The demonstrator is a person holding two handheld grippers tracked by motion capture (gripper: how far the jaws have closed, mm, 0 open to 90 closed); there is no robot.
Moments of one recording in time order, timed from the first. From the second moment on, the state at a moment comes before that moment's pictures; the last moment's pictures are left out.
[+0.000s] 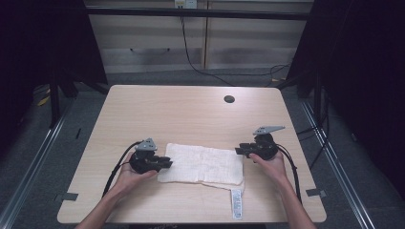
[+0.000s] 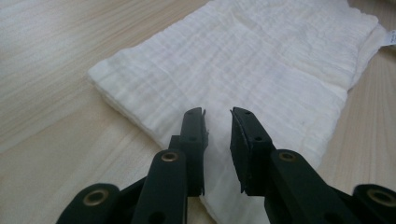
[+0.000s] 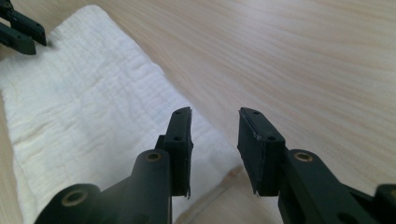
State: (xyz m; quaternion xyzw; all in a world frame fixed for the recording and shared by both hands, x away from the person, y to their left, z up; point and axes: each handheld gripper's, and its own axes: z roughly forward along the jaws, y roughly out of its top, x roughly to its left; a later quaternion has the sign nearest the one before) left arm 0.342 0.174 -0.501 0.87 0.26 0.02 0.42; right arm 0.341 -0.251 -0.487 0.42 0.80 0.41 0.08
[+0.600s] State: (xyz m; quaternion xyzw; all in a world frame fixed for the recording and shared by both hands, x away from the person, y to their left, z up) left arm 0.332 0.176 -0.505 0.87 0.26 0.02 0.42; right arm 0.343 -0.246 -0.504 0.42 0.82 0.39 0.07
